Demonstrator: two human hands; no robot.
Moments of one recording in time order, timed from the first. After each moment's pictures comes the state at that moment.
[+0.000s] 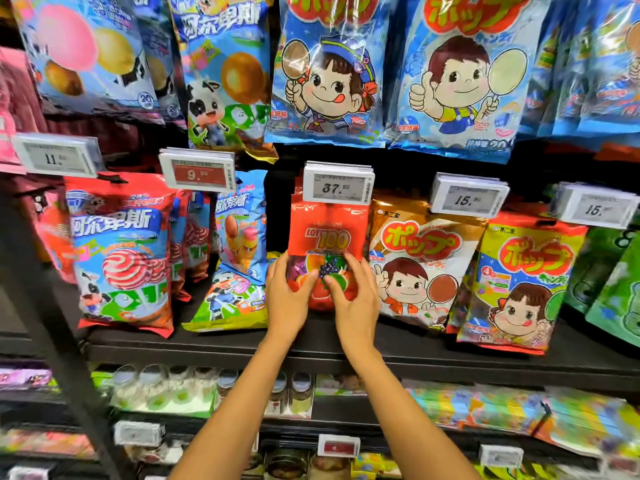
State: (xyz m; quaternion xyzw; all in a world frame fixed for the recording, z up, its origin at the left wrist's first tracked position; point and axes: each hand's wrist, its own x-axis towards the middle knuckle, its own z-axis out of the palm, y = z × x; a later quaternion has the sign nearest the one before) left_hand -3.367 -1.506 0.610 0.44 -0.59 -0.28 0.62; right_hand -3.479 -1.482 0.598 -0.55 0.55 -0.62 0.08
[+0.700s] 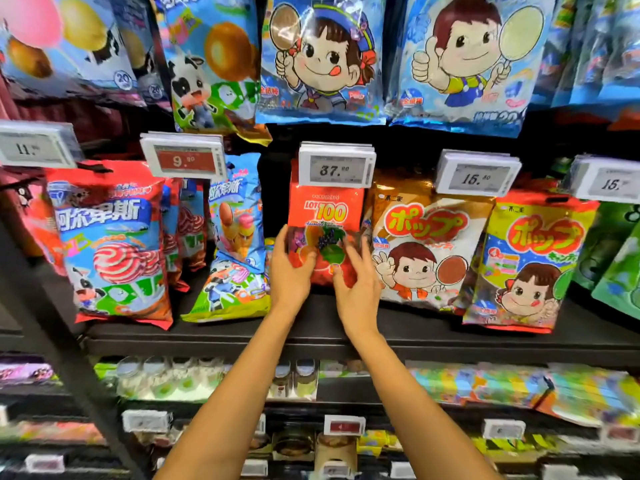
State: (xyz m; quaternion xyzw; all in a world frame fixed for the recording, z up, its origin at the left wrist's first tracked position) left_hand -3.372 -1.530 0.615 0.45 -0.57 -0.33 0.60; right_hand -3.483 -1.487 0.597 -0.57 0.56 -0.60 0.08
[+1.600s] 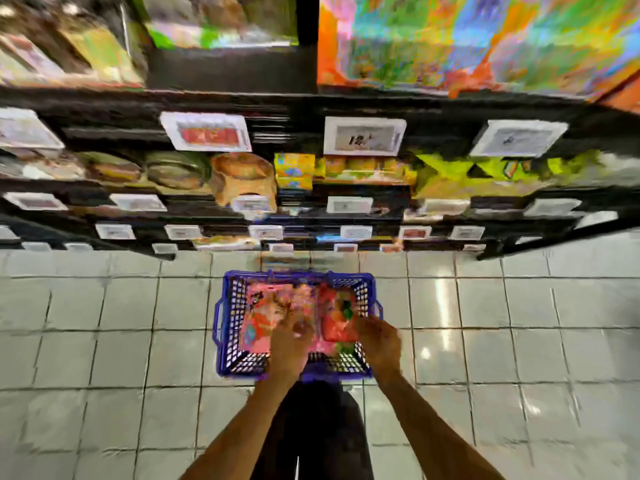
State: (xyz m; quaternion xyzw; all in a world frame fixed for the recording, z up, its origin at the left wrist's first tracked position) left_hand -3.493 -1.188 0.102 0.70 -0.45 -0.52 0.20; right_hand -3.653 -1.151 0.099 -0.18 0.82 -0.23 0.48
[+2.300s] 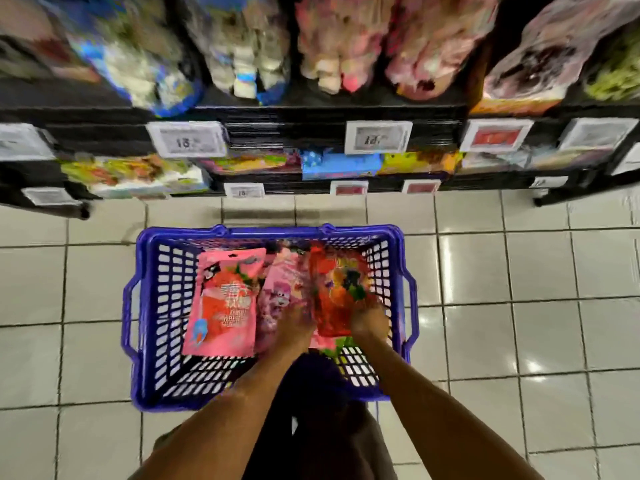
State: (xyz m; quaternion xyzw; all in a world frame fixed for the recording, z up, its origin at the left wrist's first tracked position) left_hand -3.513 -1.167 -0.231 0.68 -0.45 -0.58 -0.03; right_hand -3.652 -1.142 -0.239 -0.20 0.88 -0.03 0.42
